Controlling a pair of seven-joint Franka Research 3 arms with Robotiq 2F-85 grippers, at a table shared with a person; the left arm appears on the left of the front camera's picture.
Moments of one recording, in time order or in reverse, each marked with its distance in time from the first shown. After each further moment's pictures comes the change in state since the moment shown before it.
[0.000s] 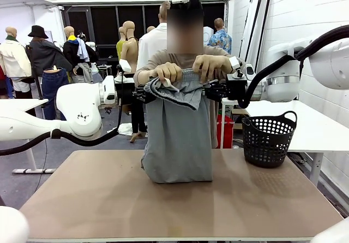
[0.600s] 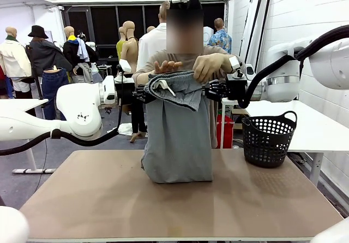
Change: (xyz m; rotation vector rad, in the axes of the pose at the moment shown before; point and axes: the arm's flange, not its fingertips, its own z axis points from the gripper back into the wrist) left arm 0.000 0.000 0.000 0.000 0.000 0.000; right arm 0.000 0.000 0.000 0.000 0.000 0.000
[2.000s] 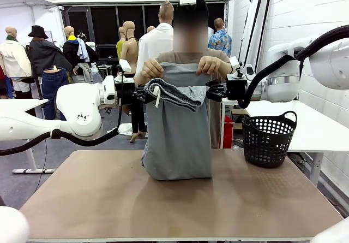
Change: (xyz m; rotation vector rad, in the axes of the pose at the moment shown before) left arm 0.000 0.000 0.000 0.000 0.000 0.000; right arm 0.000 0.000 0.000 0.000 0.000 0.000
